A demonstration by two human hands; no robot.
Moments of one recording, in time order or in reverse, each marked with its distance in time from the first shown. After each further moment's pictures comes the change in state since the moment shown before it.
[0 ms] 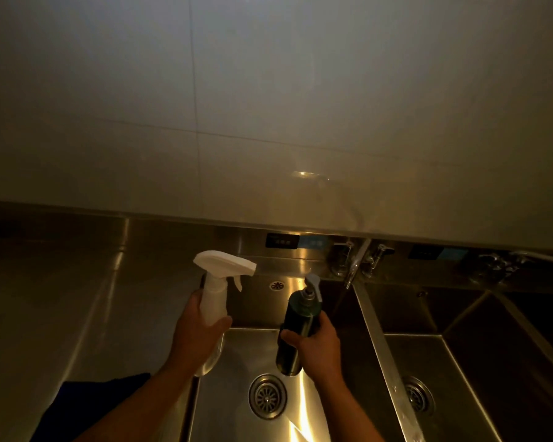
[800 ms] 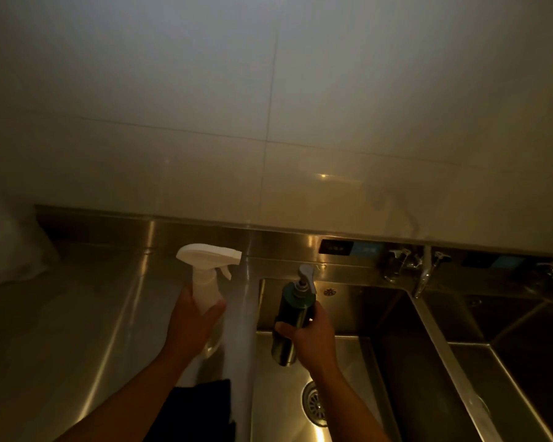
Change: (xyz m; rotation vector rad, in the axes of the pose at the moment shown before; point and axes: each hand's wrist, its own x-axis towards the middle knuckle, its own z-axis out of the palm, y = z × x) left_hand 0.050 -0.019 -0.142 -0.043 0.089 0.026; right_hand -0.017 -0.044 0.146 0.019 -0.082 -0.121
